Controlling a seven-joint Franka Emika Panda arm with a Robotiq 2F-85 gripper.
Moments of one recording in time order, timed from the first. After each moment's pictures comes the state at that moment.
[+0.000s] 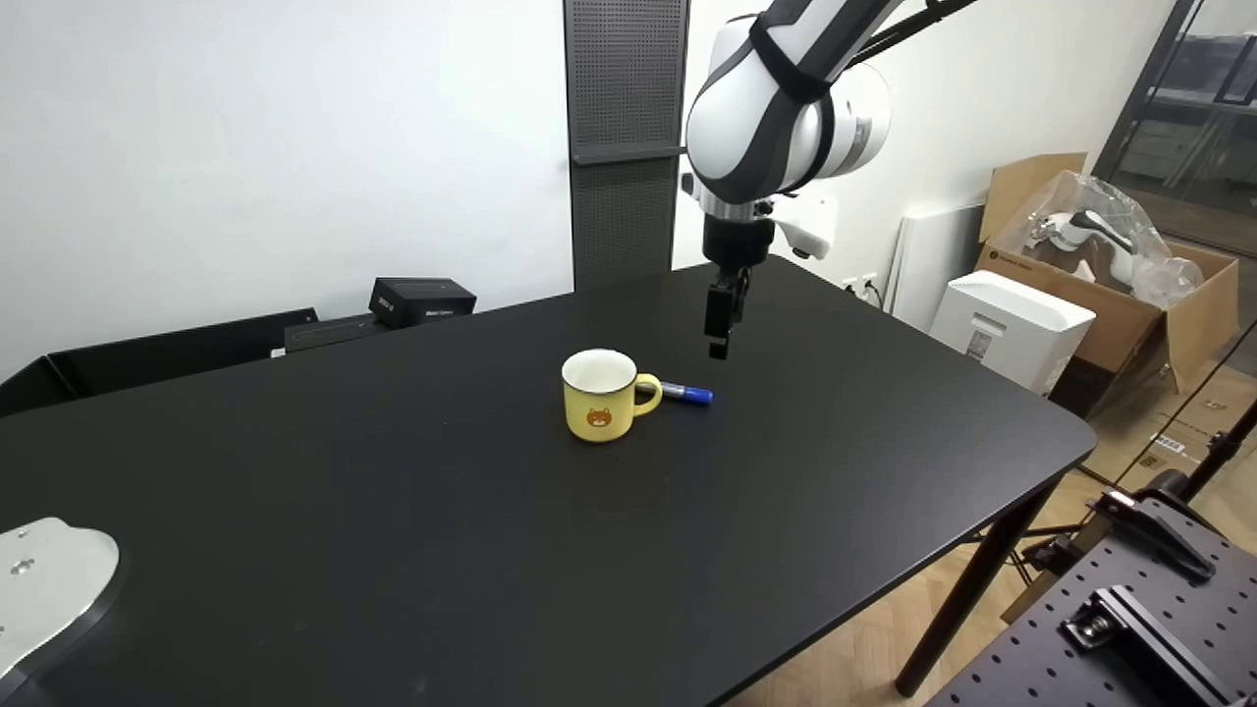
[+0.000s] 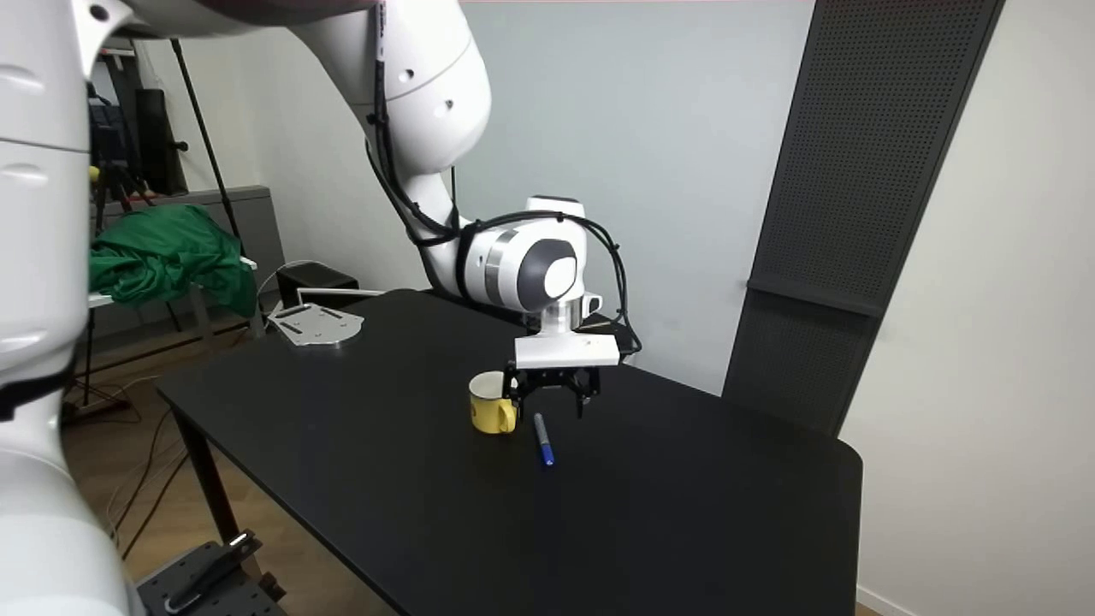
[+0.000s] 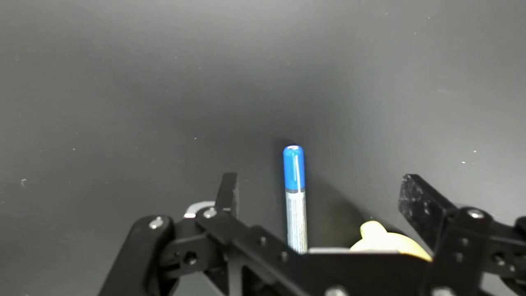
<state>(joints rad) -0.04 0.29 0.02 -2.23 -0.06 2.52 -0.64</state>
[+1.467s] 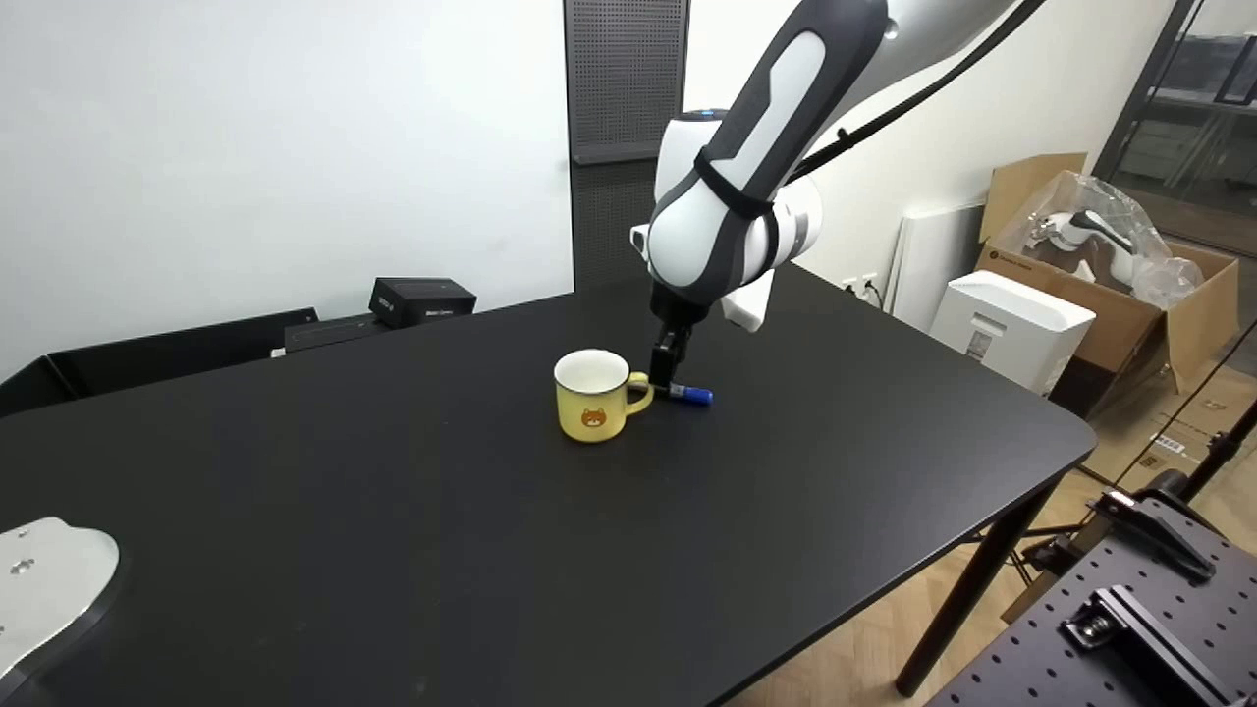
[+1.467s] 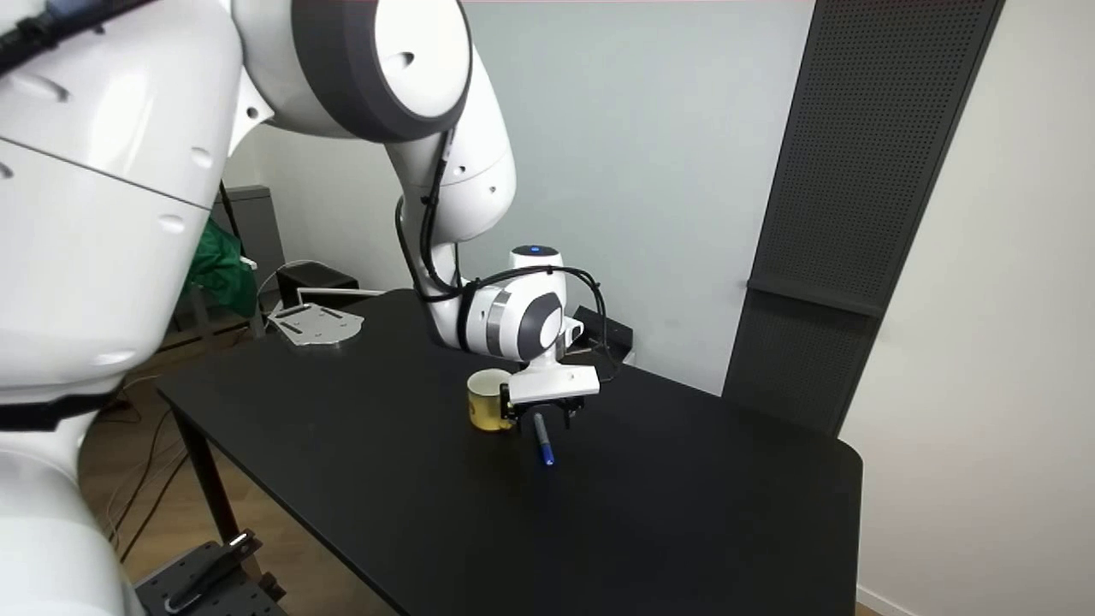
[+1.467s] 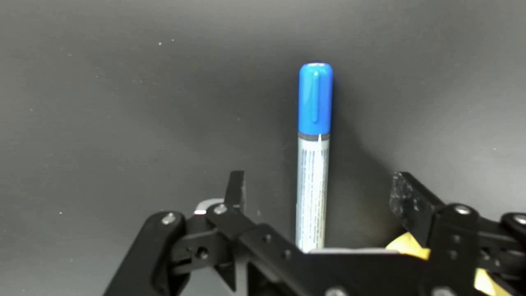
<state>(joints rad) -0.06 0.55 0.10 -2.12 -0.17 2.78 -0.53</state>
